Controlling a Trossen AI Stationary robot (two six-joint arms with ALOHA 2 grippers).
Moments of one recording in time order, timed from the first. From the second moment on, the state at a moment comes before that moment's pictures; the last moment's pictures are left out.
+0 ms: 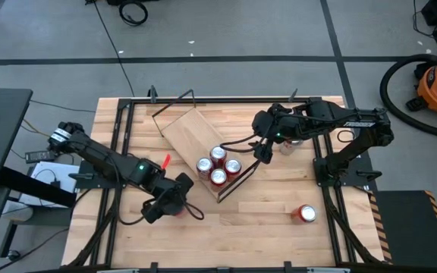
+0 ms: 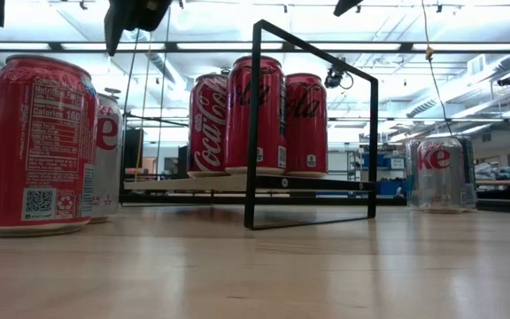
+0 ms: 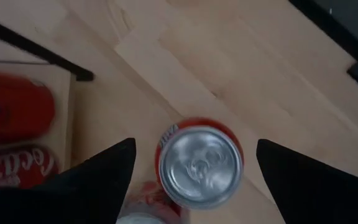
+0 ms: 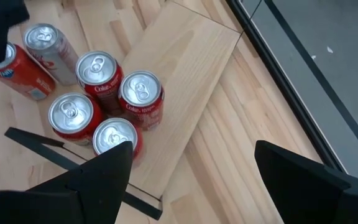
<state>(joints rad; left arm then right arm) -0.43 1.45 1.20 -0.90 0.08 0.38 0.11 1.48 1.78 -1.26 0.37 0.37</state>
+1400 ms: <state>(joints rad) -0.44 1.52 1.20 -0.88 0.08 0.53 0.11 1.49 1.78 -1.26 0.37 0.39</state>
